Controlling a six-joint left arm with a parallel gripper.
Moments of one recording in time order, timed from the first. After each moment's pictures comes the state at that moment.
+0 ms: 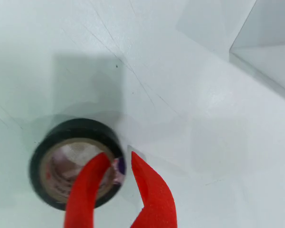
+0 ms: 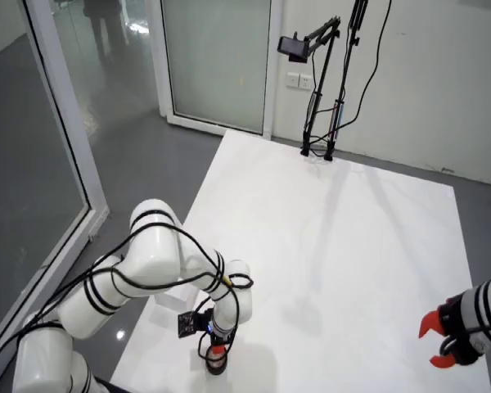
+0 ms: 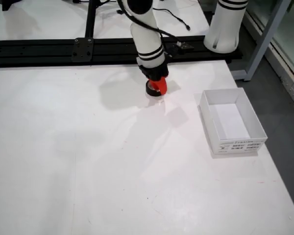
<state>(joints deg) -55.9 53.1 85.8 17.2 52.4 -95.1</state>
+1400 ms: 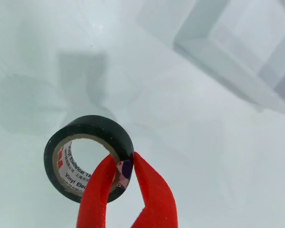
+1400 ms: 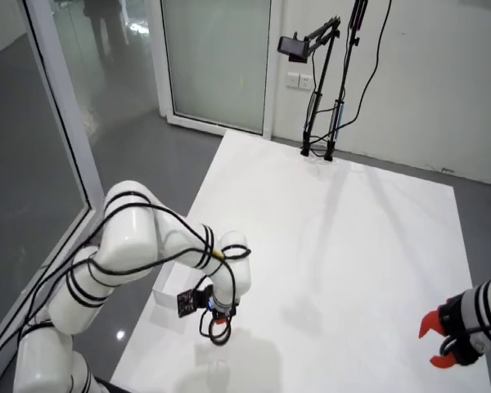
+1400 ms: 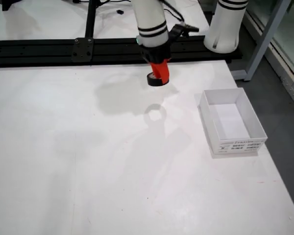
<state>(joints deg) -54.2 42.7 85.6 17.6 58.2 -95.1</state>
